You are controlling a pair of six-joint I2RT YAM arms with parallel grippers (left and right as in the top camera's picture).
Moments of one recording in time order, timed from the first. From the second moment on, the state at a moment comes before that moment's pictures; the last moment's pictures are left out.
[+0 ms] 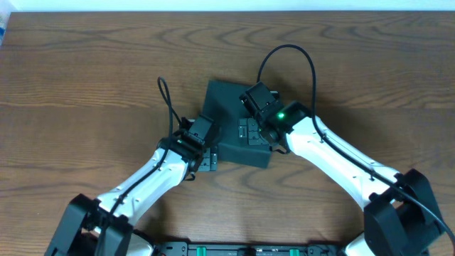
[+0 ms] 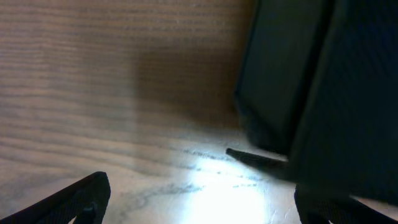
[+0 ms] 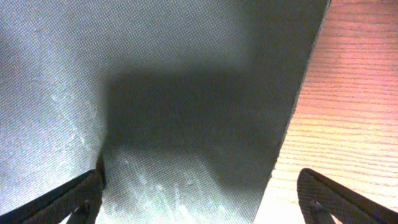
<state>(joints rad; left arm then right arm) -0.53 1.50 0.76 -0.63 -0.20 -0.51 0.66 1.72 1.23 -0.81 0.10 0.60</state>
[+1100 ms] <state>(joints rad) -0.53 1.51 0.76 -0.60 -0.23 -0.51 0.65 1.72 1.23 -0.82 0.12 0.60</state>
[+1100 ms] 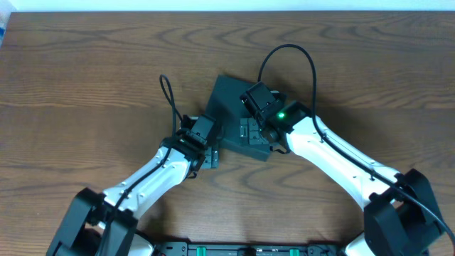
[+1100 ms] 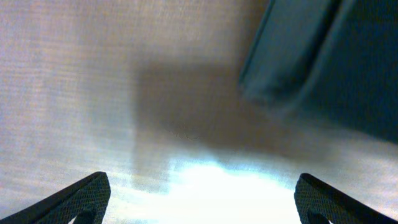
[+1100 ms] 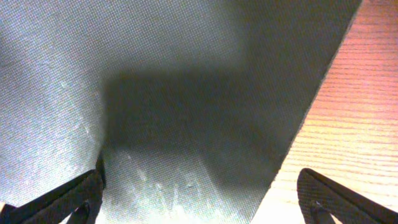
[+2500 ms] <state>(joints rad) -0.17 1.58 0.95 -0.50 -0.06 -0.36 0.34 1.77 1.24 -0.84 0.24 0.60</state>
